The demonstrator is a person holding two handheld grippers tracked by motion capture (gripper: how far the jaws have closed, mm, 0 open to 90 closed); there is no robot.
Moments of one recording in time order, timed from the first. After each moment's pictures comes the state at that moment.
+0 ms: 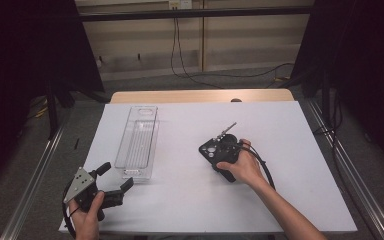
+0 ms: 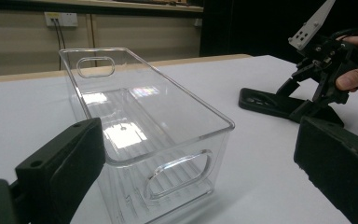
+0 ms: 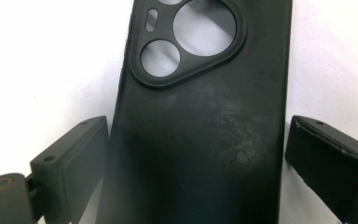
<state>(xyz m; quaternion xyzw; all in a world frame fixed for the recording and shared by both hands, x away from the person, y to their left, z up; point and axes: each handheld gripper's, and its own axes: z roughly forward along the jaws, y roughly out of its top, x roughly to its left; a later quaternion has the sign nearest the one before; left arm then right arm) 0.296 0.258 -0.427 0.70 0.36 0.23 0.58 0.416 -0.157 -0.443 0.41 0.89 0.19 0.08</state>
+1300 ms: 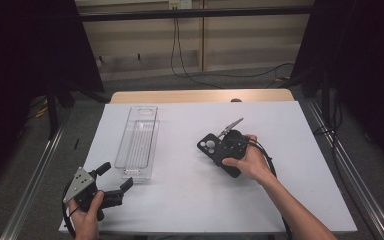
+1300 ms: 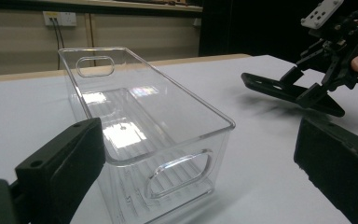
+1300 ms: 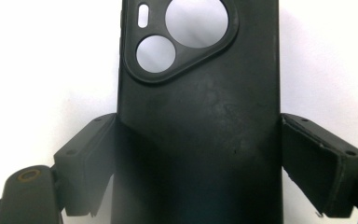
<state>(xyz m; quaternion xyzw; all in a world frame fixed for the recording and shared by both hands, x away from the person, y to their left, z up) 0.297 0.259 -0.427 0.70 0.36 0.22 0.58 0.412 -0.170 -0.421 0.38 0.89 0.24 0.08</state>
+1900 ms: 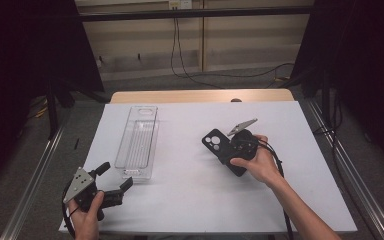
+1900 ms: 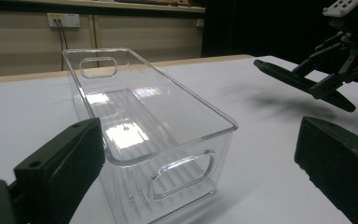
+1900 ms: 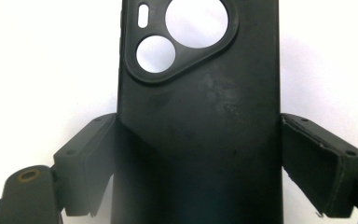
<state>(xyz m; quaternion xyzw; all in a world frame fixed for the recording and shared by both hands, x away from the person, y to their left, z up) 0.297 0.259 -0.427 0.70 0.36 0.23 0.58 0.399 -0.193 -0.412 0.38 0.87 0.30 0.11</state>
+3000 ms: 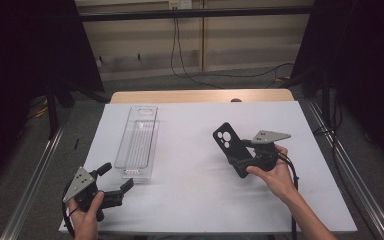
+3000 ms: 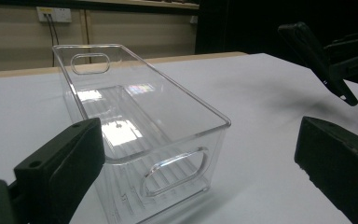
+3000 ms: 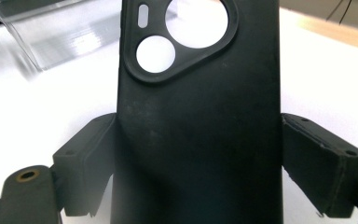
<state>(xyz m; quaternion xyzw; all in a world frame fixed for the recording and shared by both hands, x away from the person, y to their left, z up) 0.297 0.259 -0.427 0.70 0.36 0.21 0.58 0.360 -0.234 -0.418 0.36 0.79 0.48 0.16</state>
